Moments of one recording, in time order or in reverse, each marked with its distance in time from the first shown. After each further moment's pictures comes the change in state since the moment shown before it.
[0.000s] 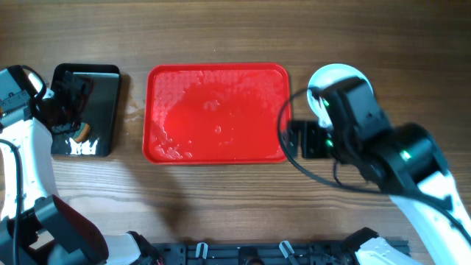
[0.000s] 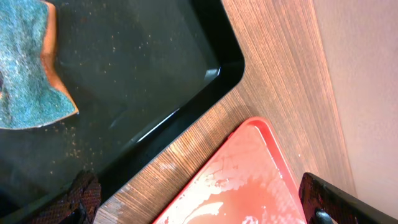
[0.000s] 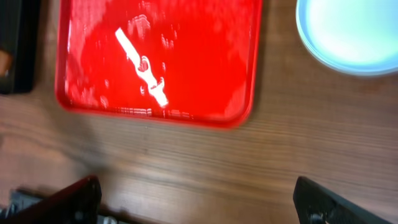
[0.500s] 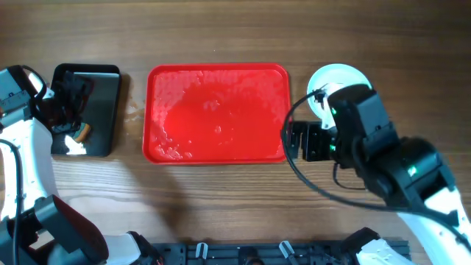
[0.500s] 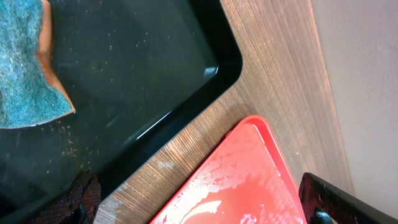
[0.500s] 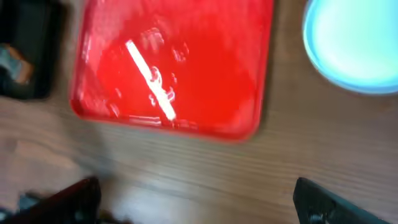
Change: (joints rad) left arm 0.000 0.000 0.000 0.001 0.008 0.000; right arm 0.000 -0.078 -0.099 0.174 0.003 -0.015
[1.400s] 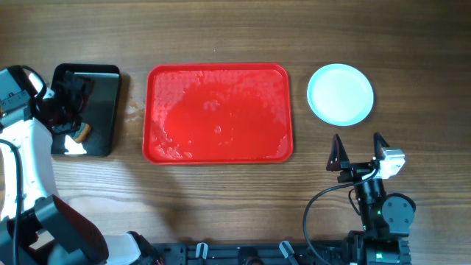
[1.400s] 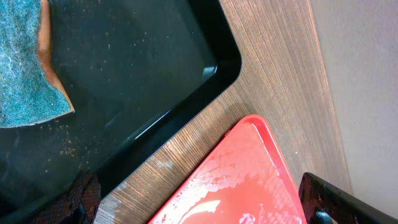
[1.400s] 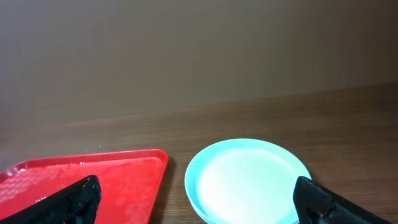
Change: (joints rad) left arm 0.000 0.000 0.000 0.000 0.003 -0.003; right arm -0.586 -1.071 -1.273 1.114 -0.115 -0.291
